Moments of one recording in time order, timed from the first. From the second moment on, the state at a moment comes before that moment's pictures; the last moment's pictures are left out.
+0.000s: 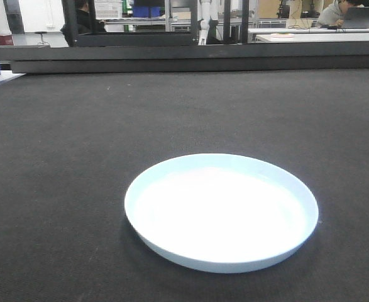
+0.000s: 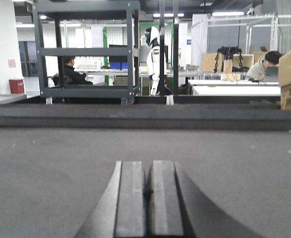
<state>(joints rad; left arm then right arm) -0.02 -0.01 0.03 -0.13 0.05 0.16 0.04 -0.01 -0.13 0.01 0.02 0.06</state>
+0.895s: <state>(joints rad) -0.02 -0.01 0.03 -0.13 0.05 0.16 0.09 0.96 -0.62 0.11 0.83 0.06</state>
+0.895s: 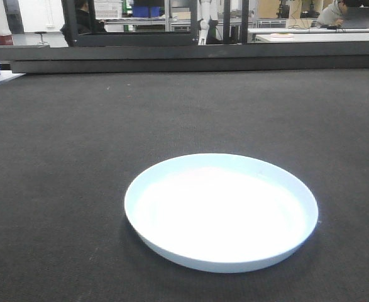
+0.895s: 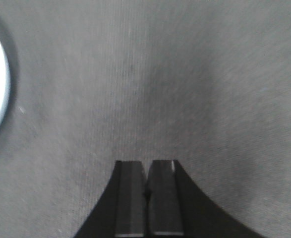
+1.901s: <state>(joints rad) -0.02 -0.01 0.03 -0.13 0.05 0.16 0.50 1.53 -1.01 0.01 0.93 0.43</state>
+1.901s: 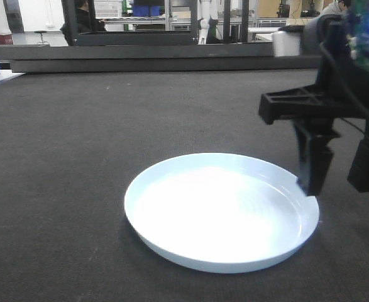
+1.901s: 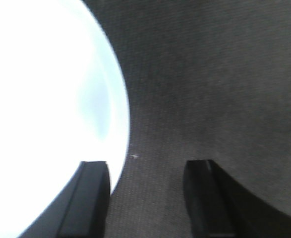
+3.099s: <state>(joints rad) -0.02 -0.01 0.03 -0.13 0.05 0.16 0.51 1.54 -1.06 0.00 0.88 0.51</state>
